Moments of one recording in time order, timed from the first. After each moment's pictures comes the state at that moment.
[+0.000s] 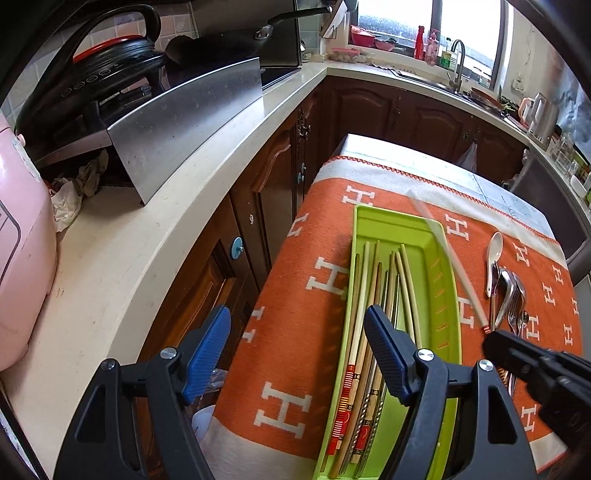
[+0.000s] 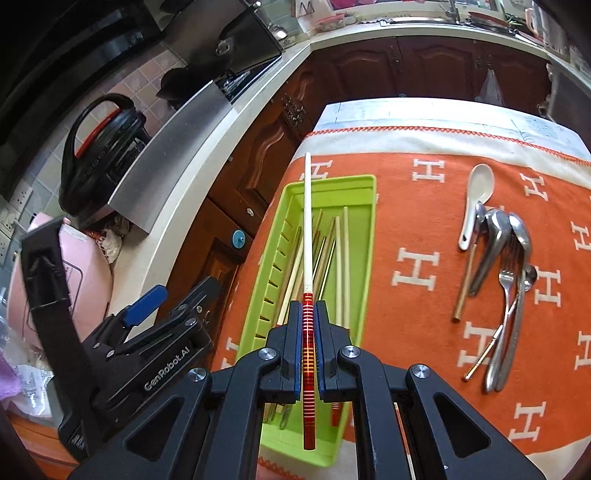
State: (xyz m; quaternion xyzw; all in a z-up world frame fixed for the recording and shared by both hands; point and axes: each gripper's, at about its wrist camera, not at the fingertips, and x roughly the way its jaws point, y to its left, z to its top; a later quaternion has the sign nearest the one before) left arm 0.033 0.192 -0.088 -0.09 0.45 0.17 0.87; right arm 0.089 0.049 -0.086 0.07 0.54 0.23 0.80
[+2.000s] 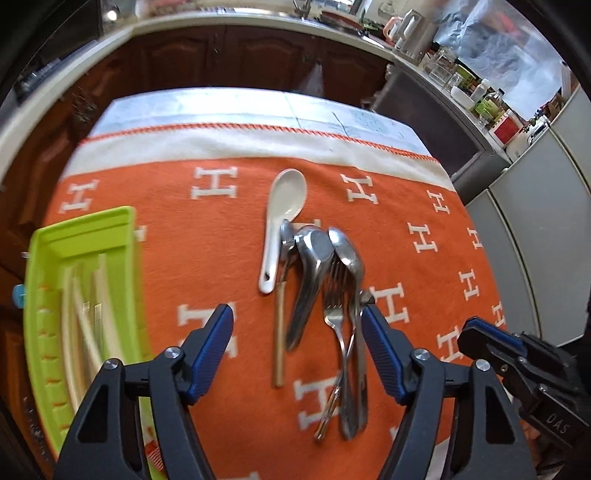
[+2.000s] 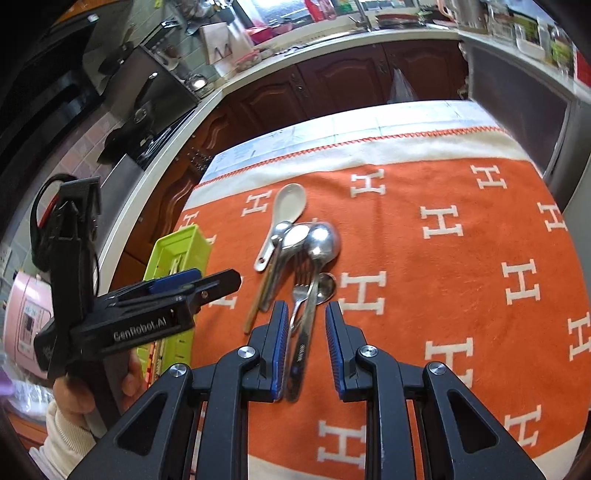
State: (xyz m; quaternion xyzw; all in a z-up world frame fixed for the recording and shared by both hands) left arm 0.167 -0.002 -0.135 -0.09 0.54 -0.12 0.83; right arm 0.120 -0.209 -0.108 0.13 0.51 0.13 0.84
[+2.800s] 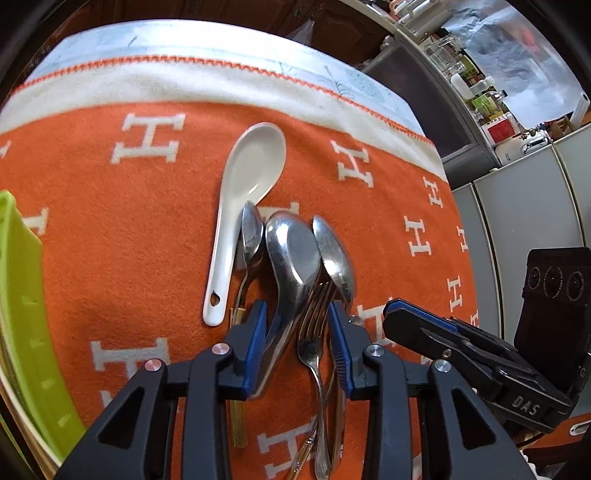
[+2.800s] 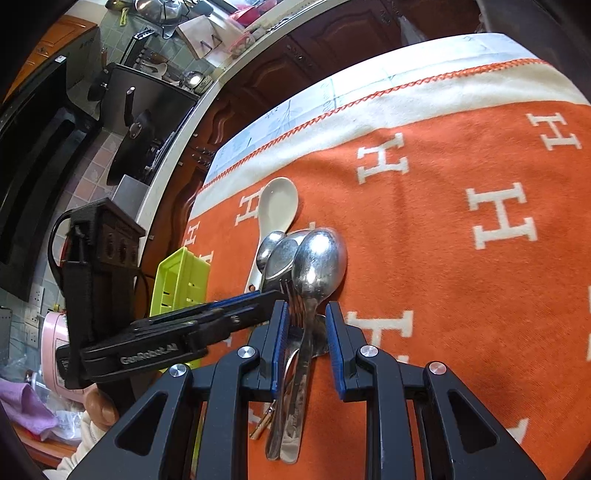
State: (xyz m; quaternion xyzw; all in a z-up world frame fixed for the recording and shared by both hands) left arm 0.217 -0.015 -0.191 -0.17 0.60 -0.19 0.76; right arm 0.216 -0.216 -0.198 0.23 0.55 0.20 0.78
